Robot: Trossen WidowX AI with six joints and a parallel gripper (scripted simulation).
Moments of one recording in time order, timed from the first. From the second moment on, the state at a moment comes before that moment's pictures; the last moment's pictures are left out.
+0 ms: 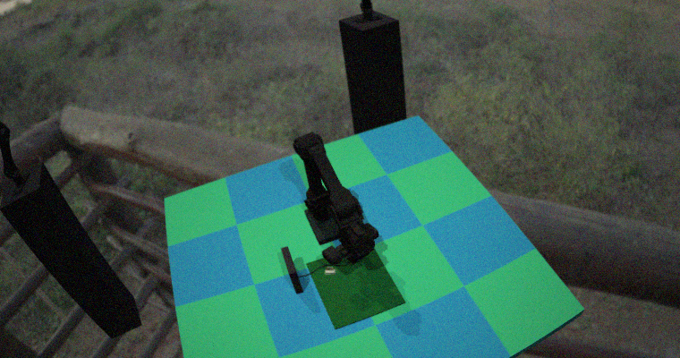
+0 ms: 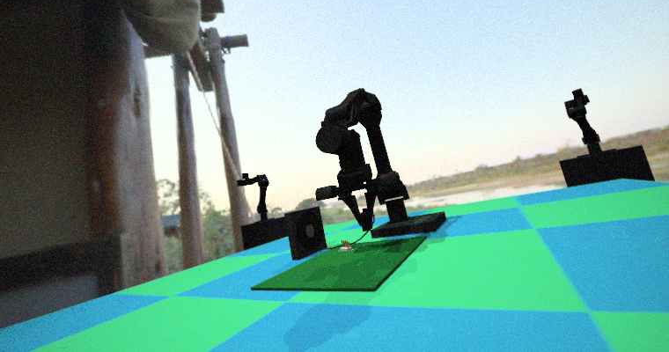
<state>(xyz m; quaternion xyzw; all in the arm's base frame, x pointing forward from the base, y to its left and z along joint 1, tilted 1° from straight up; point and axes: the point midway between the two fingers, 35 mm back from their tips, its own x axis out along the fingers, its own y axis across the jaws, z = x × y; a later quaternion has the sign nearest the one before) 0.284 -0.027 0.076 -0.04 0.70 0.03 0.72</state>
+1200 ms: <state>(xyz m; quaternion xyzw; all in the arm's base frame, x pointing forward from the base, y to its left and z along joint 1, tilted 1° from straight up) 0.243 -0.101 0.081 -0.32 0.63 0.30 0.64</state>
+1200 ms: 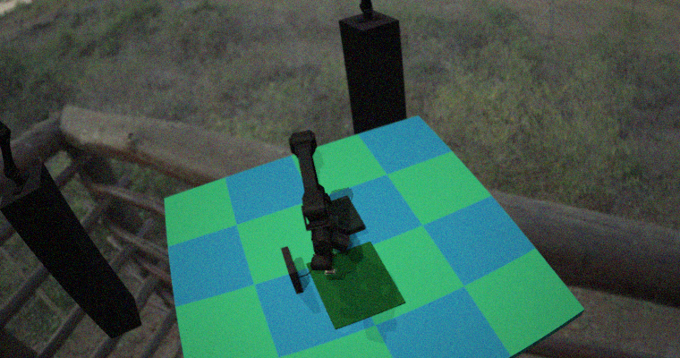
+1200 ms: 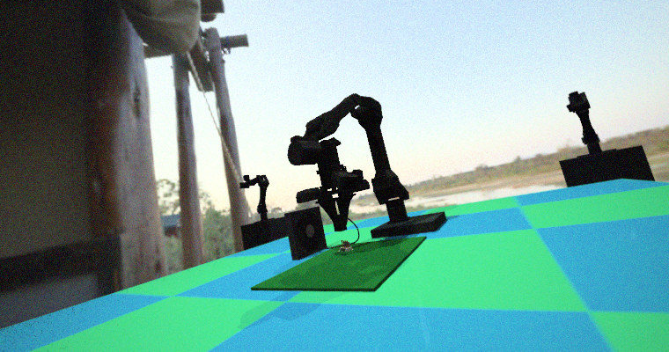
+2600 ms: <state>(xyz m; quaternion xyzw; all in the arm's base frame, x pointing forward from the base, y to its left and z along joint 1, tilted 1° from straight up) 0.247 -0.096 0.062 -0.33 0.63 0.31 0.64</state>
